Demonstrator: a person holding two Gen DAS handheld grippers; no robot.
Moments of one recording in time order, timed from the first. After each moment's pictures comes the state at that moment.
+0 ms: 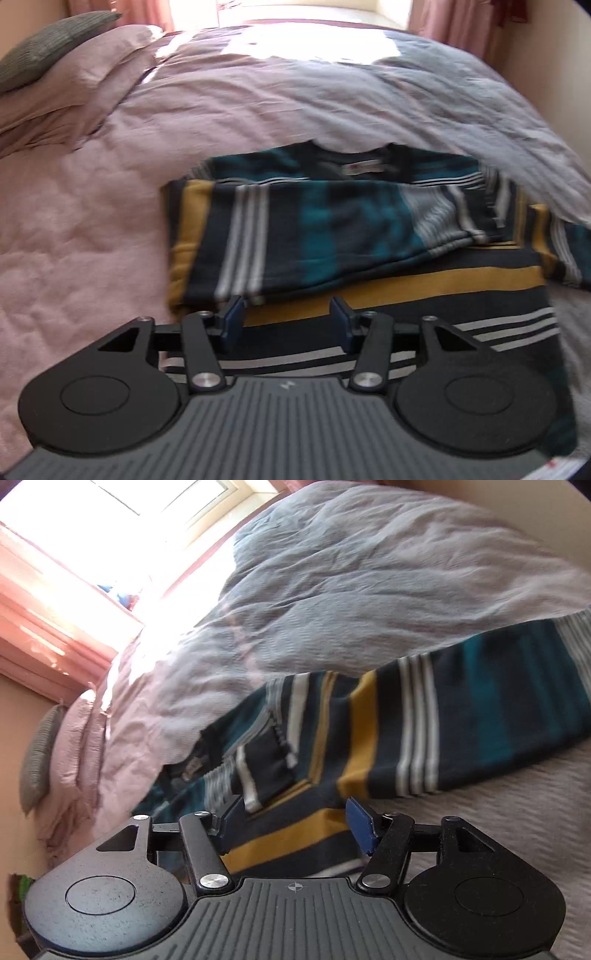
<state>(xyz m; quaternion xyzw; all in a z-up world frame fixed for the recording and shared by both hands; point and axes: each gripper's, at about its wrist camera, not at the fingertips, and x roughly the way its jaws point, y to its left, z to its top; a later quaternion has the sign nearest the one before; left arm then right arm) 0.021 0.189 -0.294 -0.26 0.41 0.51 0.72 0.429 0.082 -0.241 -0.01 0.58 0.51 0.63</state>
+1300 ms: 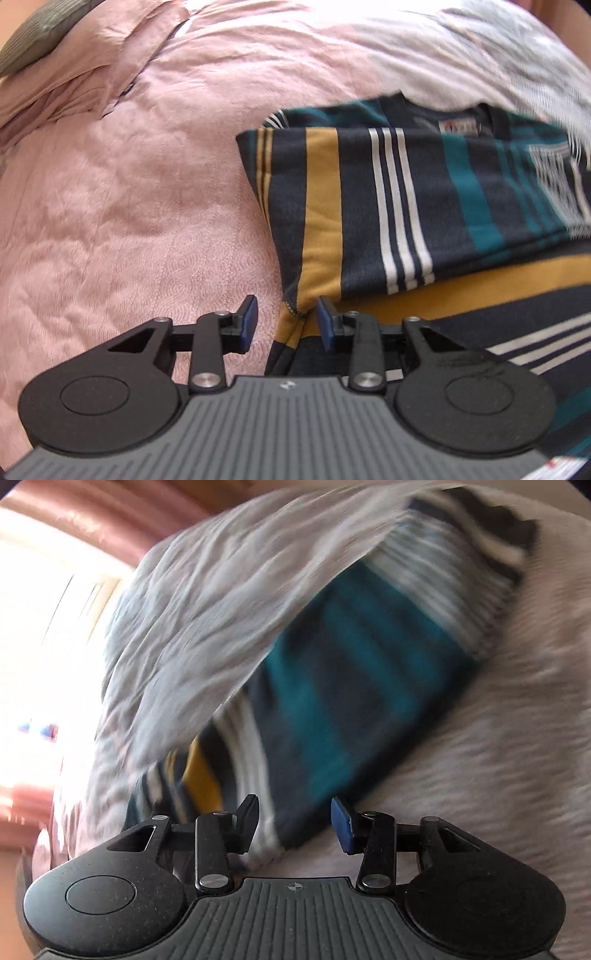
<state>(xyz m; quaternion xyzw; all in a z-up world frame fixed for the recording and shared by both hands) -0.003 0.246 -0.317 -0.28 0.47 0.52 0.66 0.536 -0.014 -0.325 0.15 0.61 0.28 0.72</state>
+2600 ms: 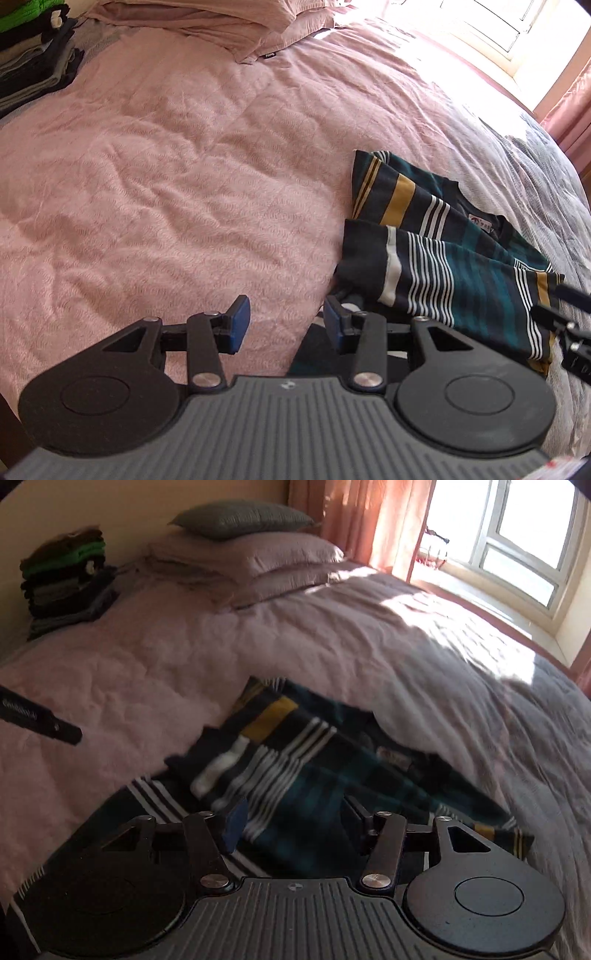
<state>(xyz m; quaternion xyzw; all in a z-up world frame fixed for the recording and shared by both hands) -0.132 0.161 -0.250 -0.44 0.31 0.60 0.60 0.130 0.135 -0.261 -0.39 0.21 0.75 0.50</state>
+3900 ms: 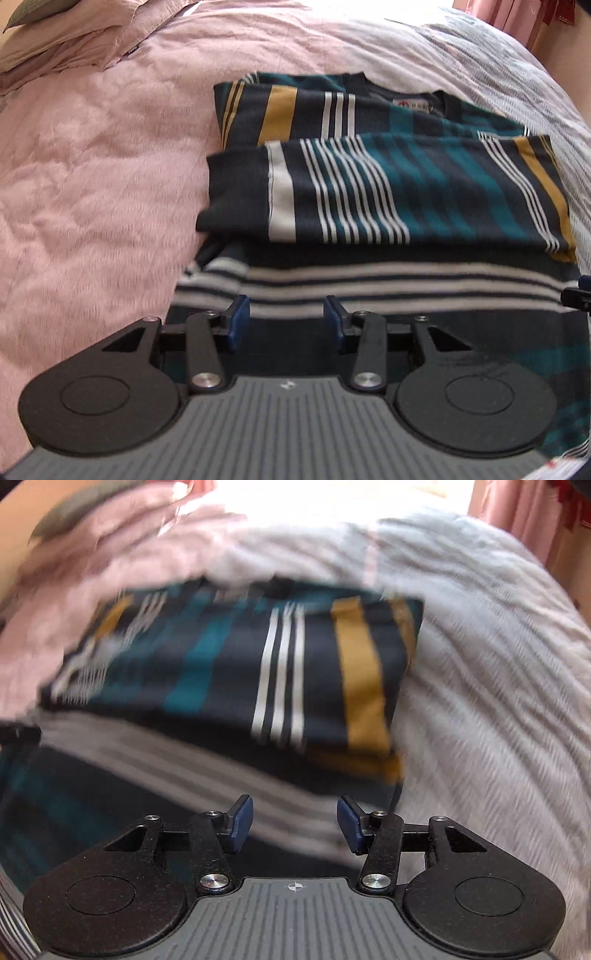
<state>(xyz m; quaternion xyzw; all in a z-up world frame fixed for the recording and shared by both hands) -0.004 0.150 -0.333 -0.33 0.43 0.51 0.67 0.307 0.067 -0.309 -0.37 0.37 0.62 0.58</state>
